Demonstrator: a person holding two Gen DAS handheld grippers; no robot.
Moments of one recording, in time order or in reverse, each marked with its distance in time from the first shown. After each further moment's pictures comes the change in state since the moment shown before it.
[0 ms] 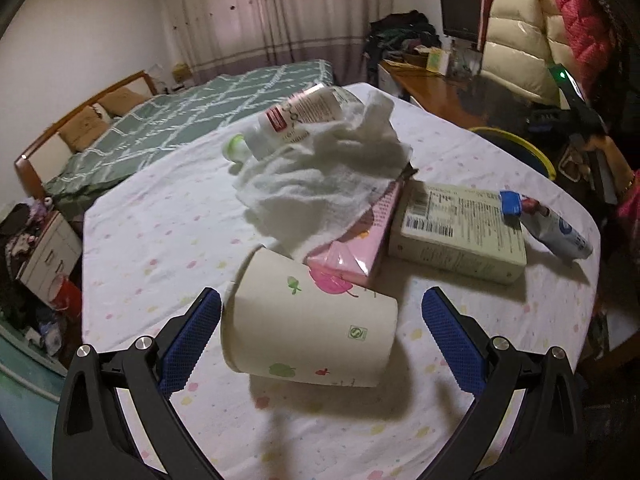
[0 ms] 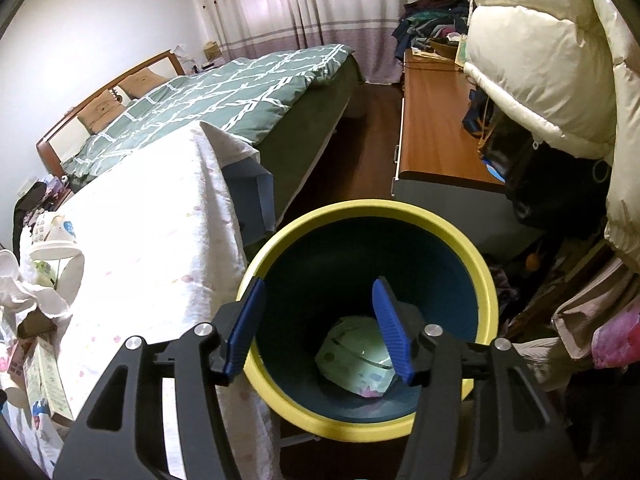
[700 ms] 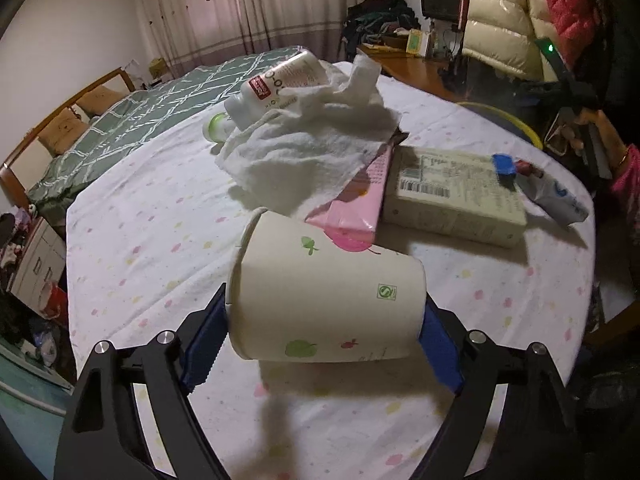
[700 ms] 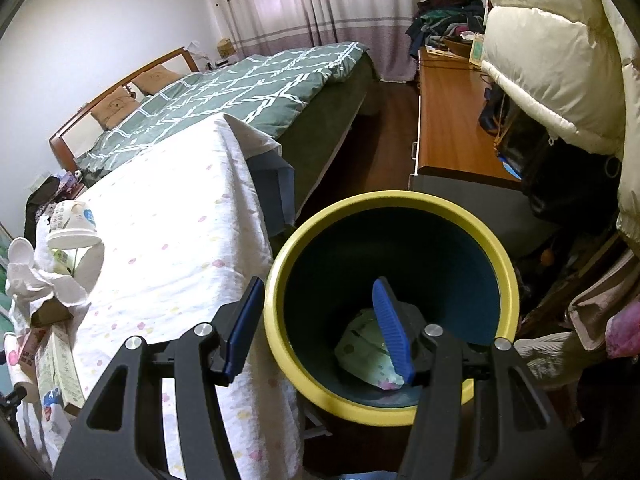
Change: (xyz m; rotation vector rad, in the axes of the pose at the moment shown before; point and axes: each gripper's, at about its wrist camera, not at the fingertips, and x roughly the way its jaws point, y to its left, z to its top) left arm 0.008 0.011 -0.018 0.032 0.038 -0.070; right arm -0.004 0.013 -0.007 -0.012 0.004 0.054
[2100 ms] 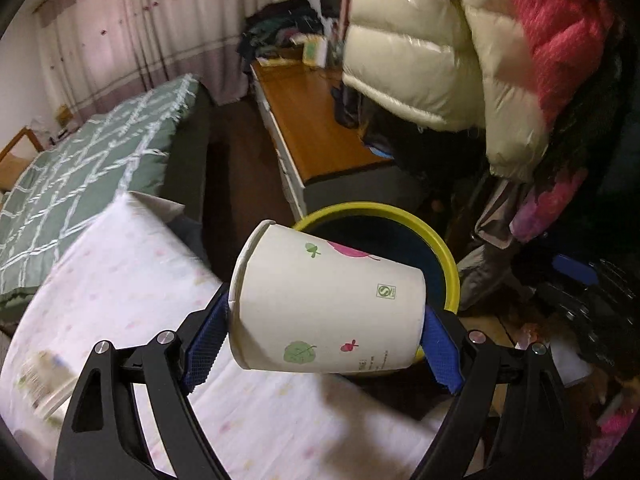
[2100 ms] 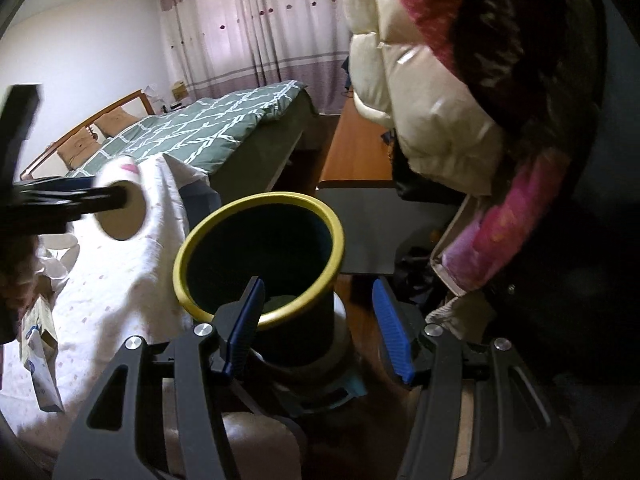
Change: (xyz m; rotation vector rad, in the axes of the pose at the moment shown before) left arm 0.148 -0.283 0.292 0.204 0.025 -0.220; right arm -0.117 -0.103 -0.079 0.096 -0.150 -0.160
